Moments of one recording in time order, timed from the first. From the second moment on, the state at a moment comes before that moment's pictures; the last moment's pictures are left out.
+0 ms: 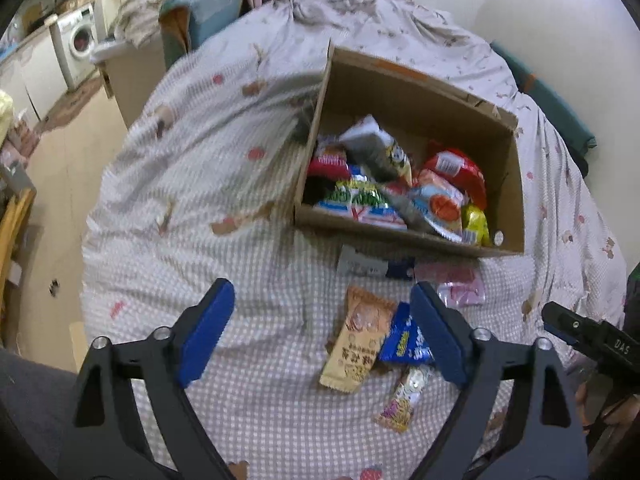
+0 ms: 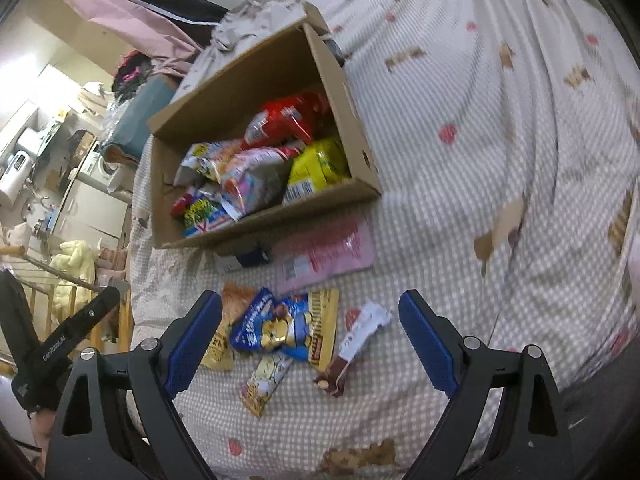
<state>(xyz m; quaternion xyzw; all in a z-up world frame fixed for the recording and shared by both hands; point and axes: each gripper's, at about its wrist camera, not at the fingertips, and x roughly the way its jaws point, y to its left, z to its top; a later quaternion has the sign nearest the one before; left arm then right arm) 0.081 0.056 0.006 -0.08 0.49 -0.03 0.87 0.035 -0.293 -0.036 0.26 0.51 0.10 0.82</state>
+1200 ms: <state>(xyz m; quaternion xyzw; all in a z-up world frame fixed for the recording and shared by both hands) 0.082 0.057 -0.026 -0.05 0.54 0.00 0.84 0.056 -0.271 -0.097 0.18 0.62 0.02 0.77</state>
